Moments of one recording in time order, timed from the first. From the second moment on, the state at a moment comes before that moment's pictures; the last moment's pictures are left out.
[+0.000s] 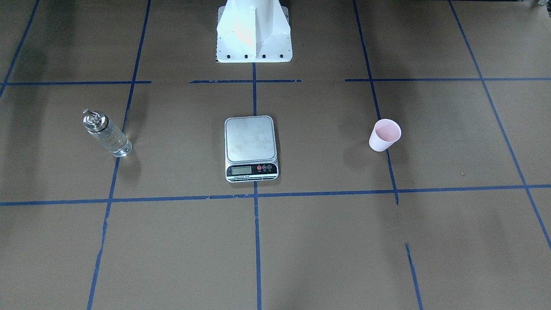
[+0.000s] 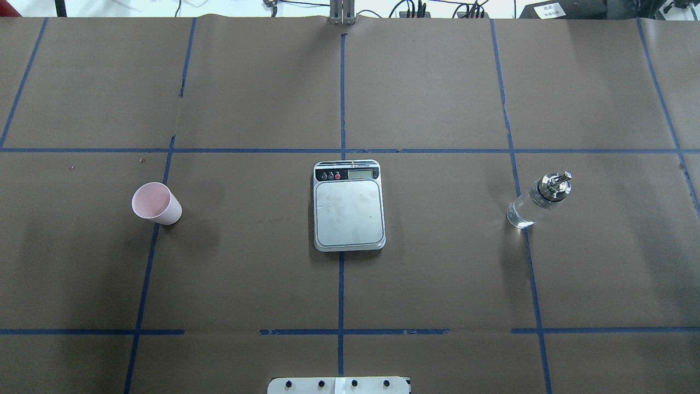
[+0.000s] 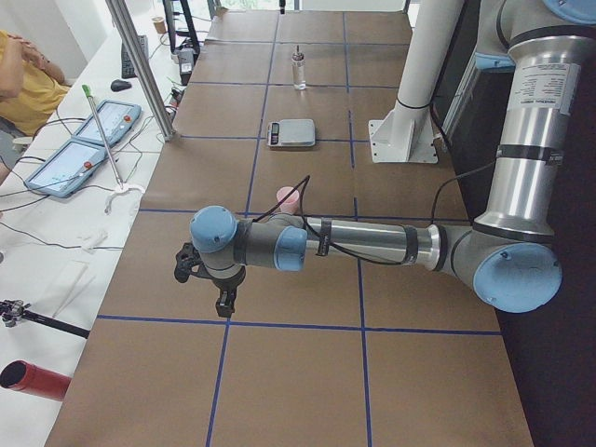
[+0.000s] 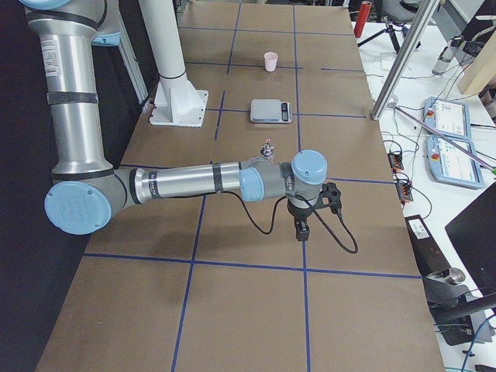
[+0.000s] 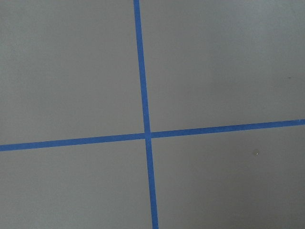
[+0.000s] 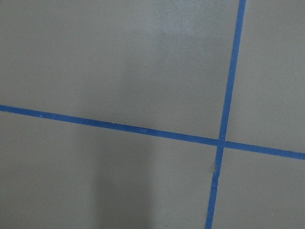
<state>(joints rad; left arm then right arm) -1.57 -1.67 -1.53 -1.61 -2.42 0.01 1.47 -1.50 1.64 -1.52 2.38 0.06</state>
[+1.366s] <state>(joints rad) -1.35 -1.65 -1.58 -1.91 -2.47 -0.20 1.43 -1.53 1.64 -1.46 2.40 0.07</state>
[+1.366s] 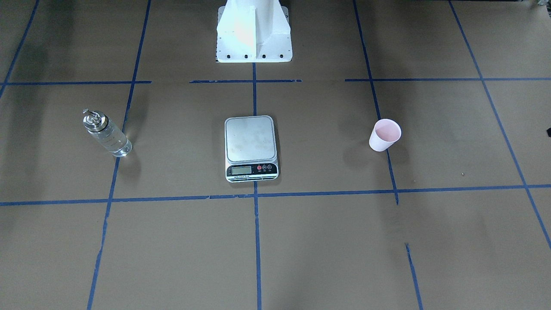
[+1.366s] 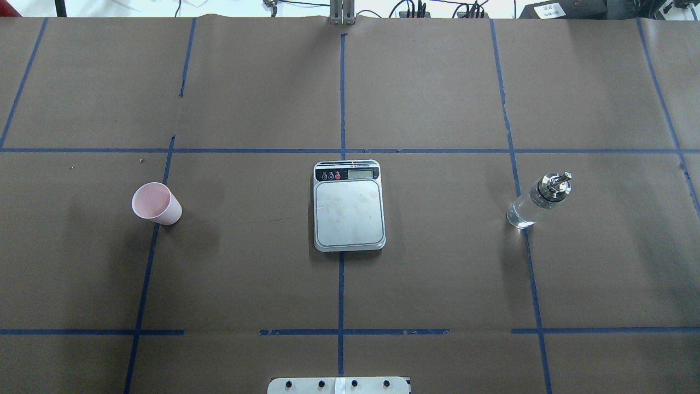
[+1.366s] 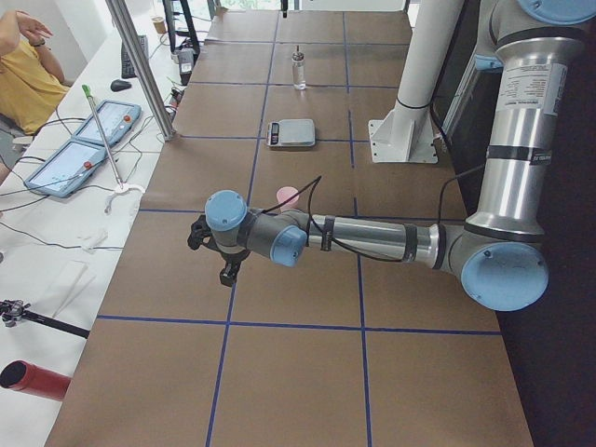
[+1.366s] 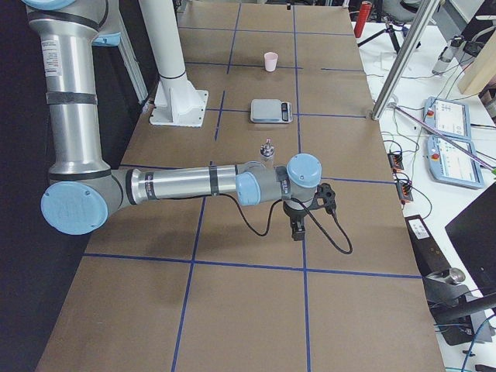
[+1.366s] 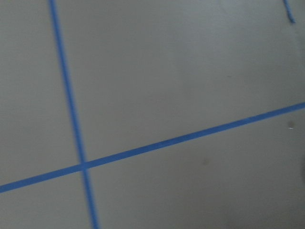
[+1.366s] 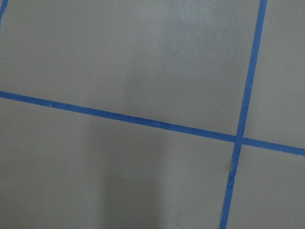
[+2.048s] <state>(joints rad) -0.92 -1.70 -1.76 -2.03 -2.26 -0.86 1.41 -1.53 1.65 -1.44 2.40 0.07</state>
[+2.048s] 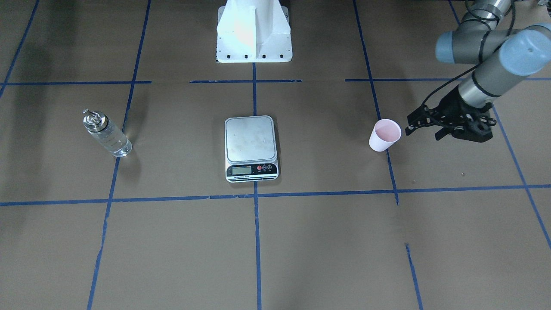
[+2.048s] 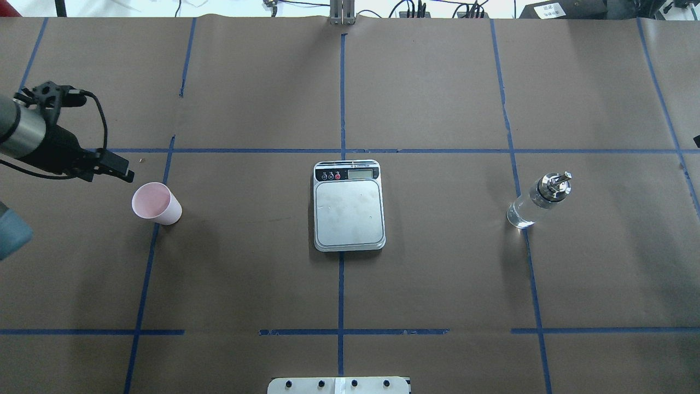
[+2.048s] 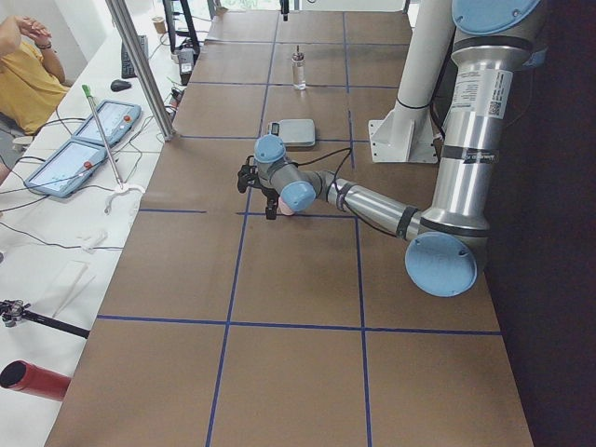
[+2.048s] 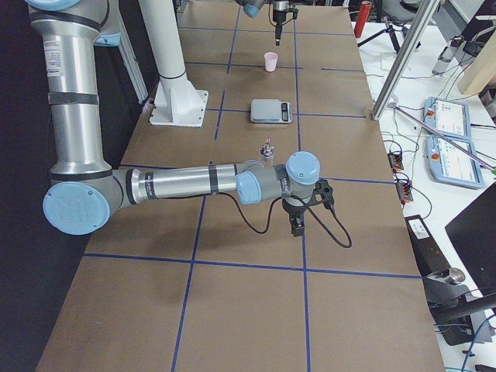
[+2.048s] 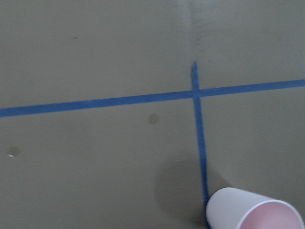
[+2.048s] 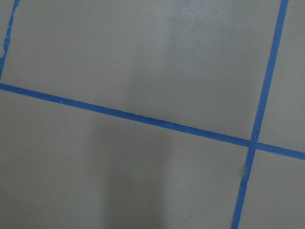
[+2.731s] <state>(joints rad) -0.86 -1.72 -1.73 -2.03 -2.23 -0.90 1.41 -1.53 1.65 -1.44 2.40 0.12</state>
